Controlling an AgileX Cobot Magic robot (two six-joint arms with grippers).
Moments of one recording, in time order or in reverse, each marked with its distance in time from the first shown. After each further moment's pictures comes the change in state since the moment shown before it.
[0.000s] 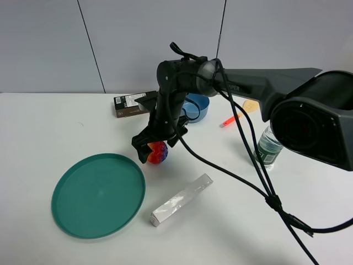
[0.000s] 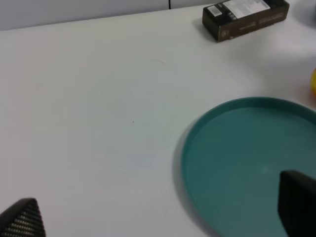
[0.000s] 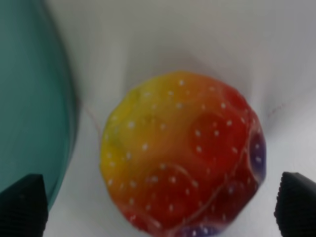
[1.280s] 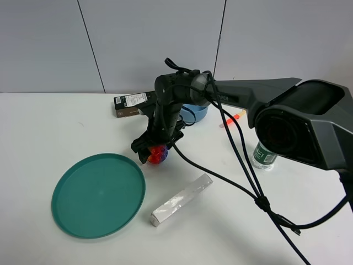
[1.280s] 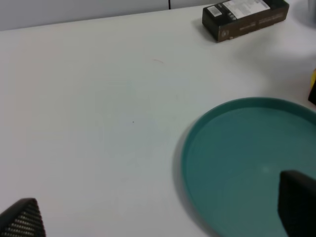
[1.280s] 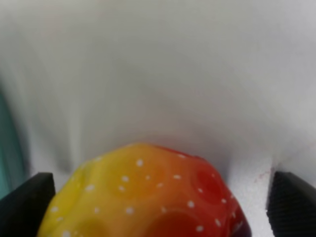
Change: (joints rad) left arm 0.000 0.000 0.000 0.000 0.000 0.000; right arm 0.000 0.071 -0.016 -0.031 -0.108 0.027
